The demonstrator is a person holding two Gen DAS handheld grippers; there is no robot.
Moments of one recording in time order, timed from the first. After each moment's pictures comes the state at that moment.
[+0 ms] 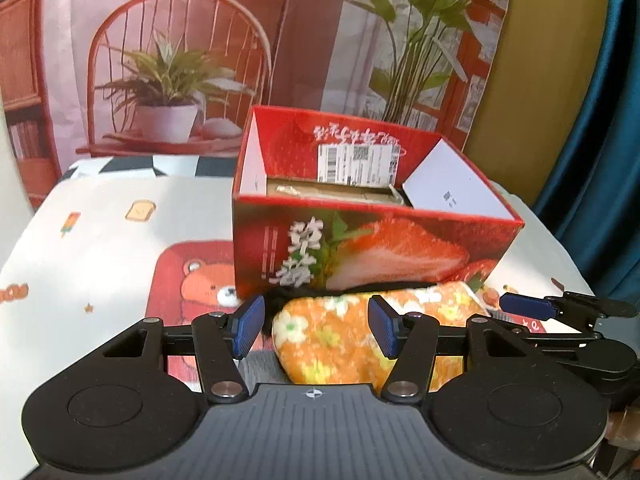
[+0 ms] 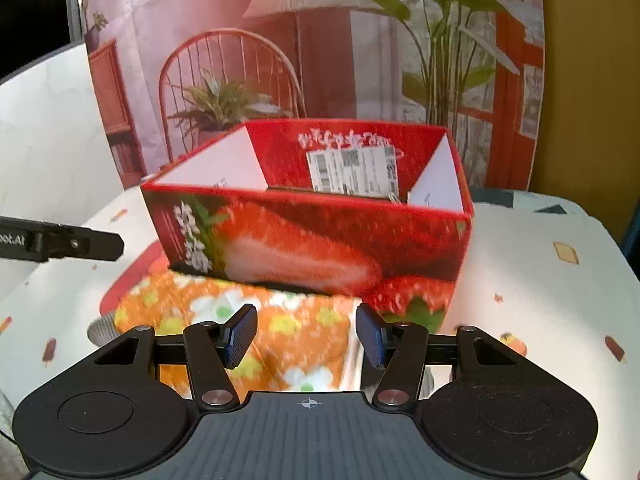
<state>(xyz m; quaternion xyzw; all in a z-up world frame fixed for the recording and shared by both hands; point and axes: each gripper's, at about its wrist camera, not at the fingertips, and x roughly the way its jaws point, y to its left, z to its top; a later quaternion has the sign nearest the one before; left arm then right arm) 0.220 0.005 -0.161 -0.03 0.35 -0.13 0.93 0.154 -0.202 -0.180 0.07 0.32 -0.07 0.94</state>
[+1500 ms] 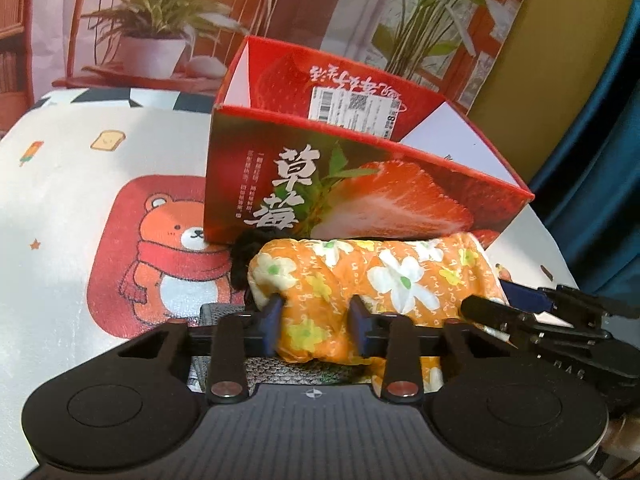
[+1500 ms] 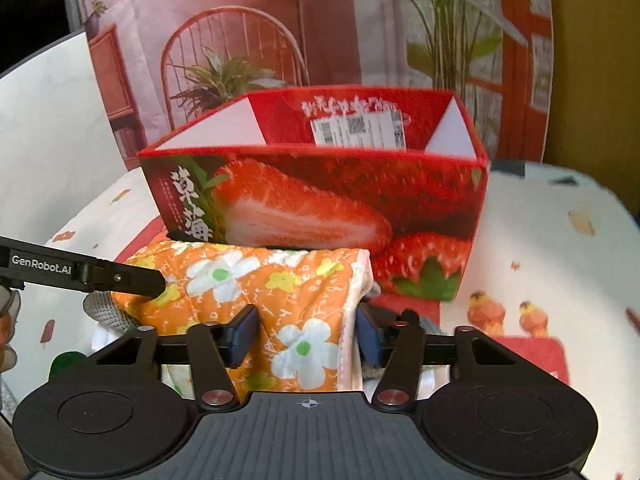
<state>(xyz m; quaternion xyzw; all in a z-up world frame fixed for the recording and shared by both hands) 0.239 0.001 -0.207 -0.08 0.40 -0.16 0.90 0.157 -0.203 -0.193 0.08 0.33 -0.05 0.94</state>
